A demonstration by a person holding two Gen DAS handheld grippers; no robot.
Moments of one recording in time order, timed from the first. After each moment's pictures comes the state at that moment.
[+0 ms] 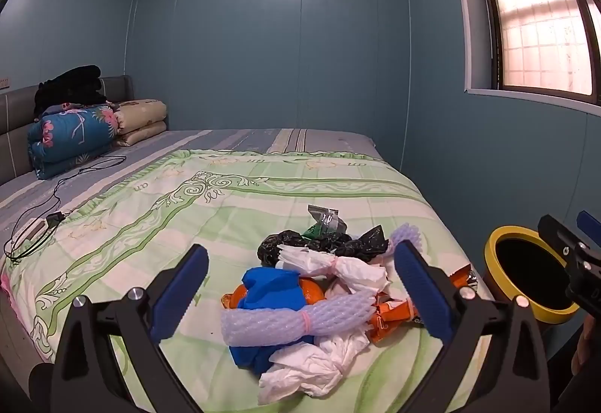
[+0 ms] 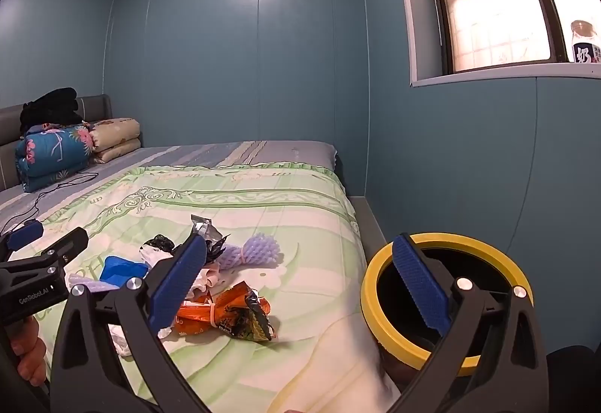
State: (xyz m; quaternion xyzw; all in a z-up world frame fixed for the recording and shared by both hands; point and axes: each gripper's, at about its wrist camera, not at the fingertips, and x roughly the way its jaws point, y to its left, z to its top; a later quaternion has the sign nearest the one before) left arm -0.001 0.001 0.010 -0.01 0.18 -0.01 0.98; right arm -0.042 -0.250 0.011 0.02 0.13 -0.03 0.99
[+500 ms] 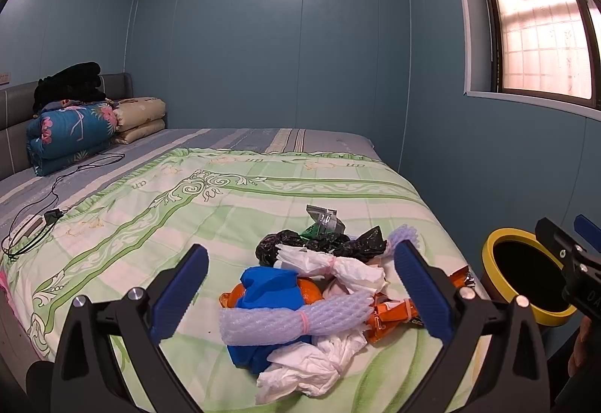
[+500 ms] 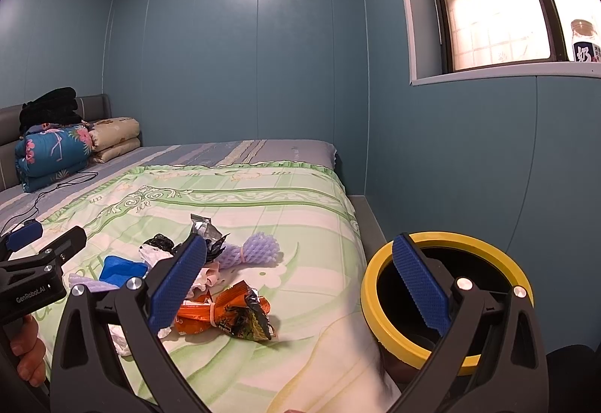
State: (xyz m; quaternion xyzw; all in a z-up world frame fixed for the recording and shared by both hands) left arm -0.001 0.001 0.007 -0.02 0.18 -0.01 0.98; right arm -0.042 -0.250 0.010 0.02 0.13 -0.03 0.99
